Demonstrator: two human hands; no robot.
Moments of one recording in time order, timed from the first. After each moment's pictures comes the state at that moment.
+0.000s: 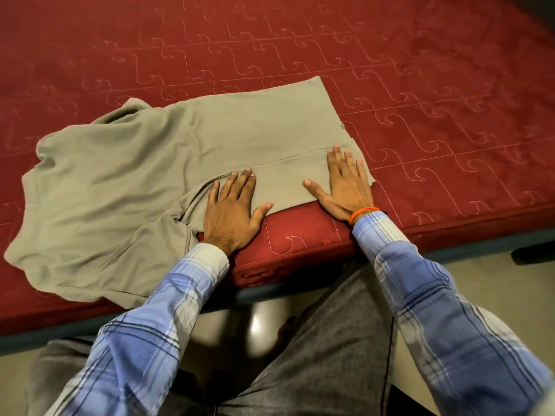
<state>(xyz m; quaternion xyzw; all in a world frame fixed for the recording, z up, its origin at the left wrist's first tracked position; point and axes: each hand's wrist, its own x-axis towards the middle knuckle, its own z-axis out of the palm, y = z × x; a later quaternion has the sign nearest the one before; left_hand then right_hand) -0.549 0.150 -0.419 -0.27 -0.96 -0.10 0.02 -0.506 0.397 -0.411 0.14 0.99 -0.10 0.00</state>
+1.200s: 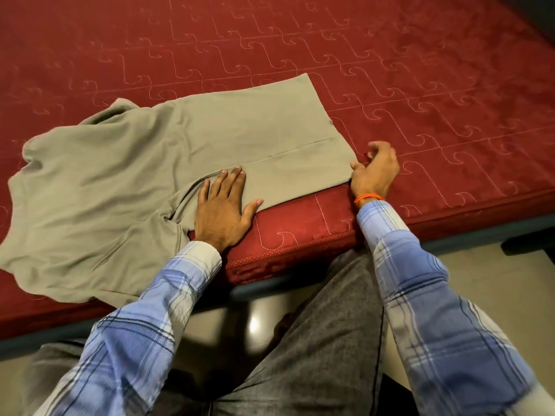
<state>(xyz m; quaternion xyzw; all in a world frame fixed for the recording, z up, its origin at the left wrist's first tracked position) -0.548 0.151 -0.422 -0.26 -0.96 -0.10 0.05 -0.500 0.430 -0.389 0.40 0.80 -0.34 -0.28</state>
